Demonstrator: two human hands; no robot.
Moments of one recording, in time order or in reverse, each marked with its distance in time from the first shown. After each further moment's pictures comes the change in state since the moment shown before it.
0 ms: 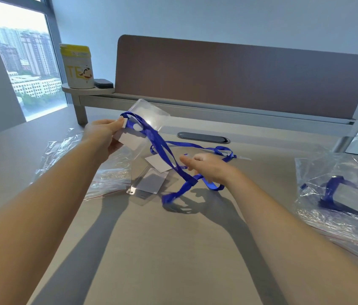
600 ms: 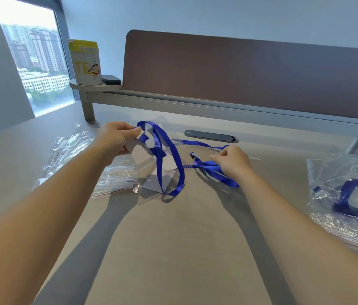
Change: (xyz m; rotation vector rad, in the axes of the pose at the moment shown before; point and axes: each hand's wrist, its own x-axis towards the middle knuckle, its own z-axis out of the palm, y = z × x) left_hand 0.001 -0.012 -0.003 0.365 -0.114 0.130; right_hand 0.019 0.021 -0.007 -0.034 0.417 0.159
